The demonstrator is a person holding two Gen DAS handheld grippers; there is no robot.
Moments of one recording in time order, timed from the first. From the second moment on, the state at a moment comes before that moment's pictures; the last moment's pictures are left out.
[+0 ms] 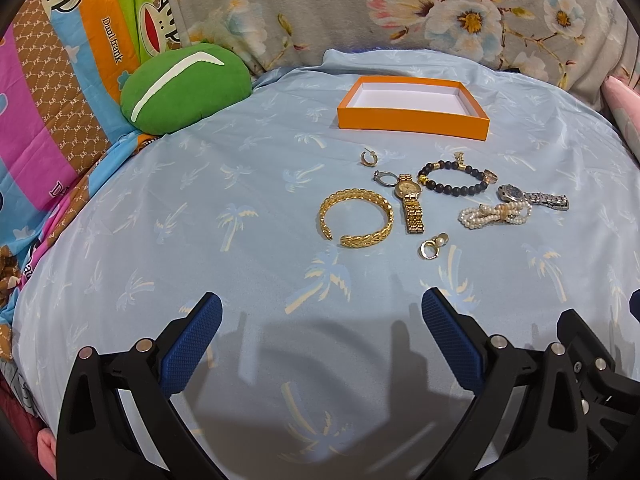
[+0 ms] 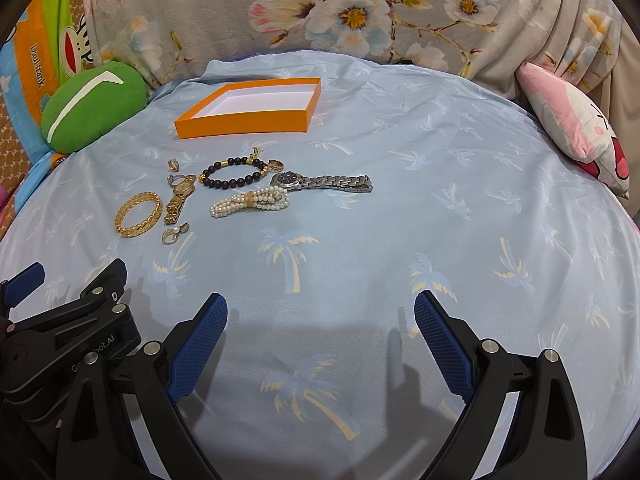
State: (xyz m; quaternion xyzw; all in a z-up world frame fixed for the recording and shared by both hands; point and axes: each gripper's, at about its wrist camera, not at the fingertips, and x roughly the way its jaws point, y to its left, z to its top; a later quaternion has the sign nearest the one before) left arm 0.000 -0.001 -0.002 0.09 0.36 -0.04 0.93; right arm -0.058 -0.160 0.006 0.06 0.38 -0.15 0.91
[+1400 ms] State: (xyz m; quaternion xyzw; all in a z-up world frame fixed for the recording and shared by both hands) left arm 0.001 -0.001 -0.002 0.09 0.36 -0.04 0.93; right arm -0.054 -0.164 0.005 0.07 0.38 -0.14 0.91
